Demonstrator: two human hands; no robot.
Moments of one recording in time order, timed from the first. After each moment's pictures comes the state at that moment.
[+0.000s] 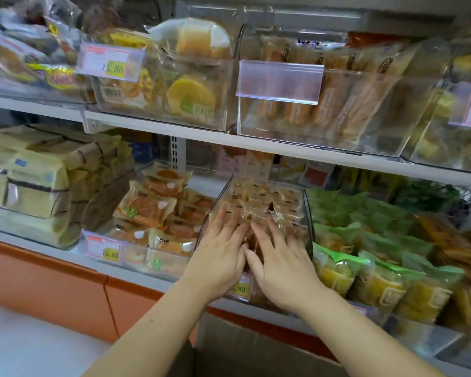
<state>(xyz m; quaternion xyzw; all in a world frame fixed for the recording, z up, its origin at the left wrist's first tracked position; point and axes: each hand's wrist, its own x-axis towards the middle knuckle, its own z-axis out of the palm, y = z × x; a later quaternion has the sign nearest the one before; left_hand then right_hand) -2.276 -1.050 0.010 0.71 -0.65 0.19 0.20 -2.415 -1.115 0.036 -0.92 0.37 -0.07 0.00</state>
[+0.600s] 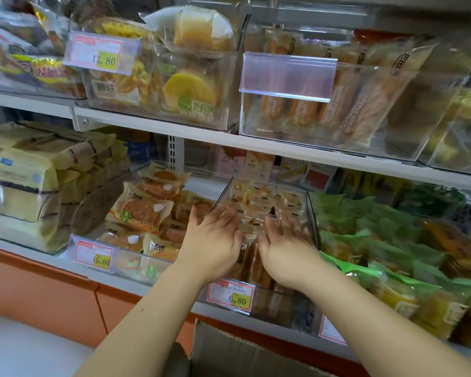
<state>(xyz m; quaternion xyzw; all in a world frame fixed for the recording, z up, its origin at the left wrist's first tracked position) -2.249 -1.074 0.023 0.78 -0.58 0.13 0.16 -2.390 -1.151 0.055 -0.89 0.44 0.01 0.05</state>
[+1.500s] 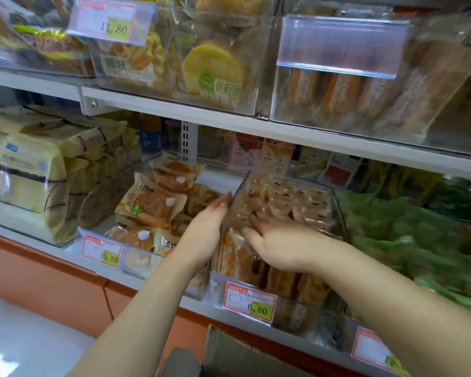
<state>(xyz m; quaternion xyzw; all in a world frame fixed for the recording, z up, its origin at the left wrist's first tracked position) -2.222 -1.061 0.040 0.68 -0.43 -0.20 0.55 -2.344 -1.148 0.084 -0.95 0.30 0.11 0.06</state>
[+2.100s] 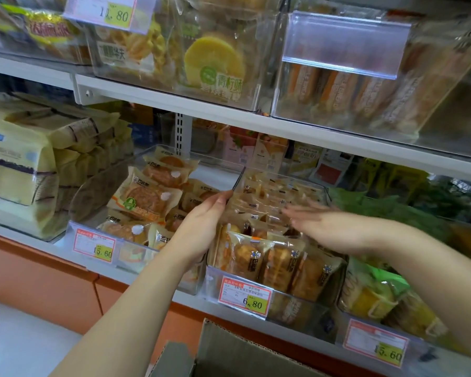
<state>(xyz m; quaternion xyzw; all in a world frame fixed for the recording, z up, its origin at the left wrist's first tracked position) -2.215 -1.058 0.036 0.67 -0.40 -0.26 0.57 -2.398 -1.177 0.112 -0.93 0.33 0.12 0.10</state>
